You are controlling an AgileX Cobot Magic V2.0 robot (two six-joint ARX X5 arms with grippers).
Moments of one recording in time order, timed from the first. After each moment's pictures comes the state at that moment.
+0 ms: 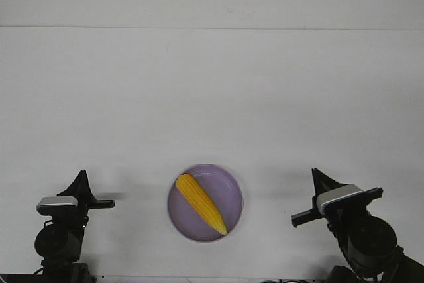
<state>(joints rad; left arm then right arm) 0.00 0.00 0.03 0.04 -0.08 0.04 0.83 0.47 0.81 -0.67 0.54 0.10</state>
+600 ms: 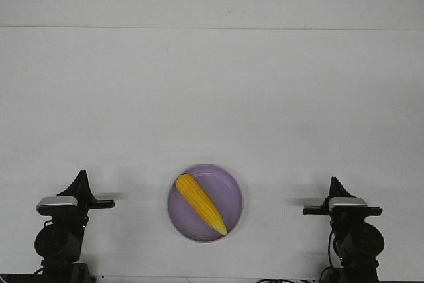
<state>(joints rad) 0.00 0.00 0.03 0.04 -0.08 0.04 -0.02 0.07 0.06 -0.17 -0.01 -0.01</state>
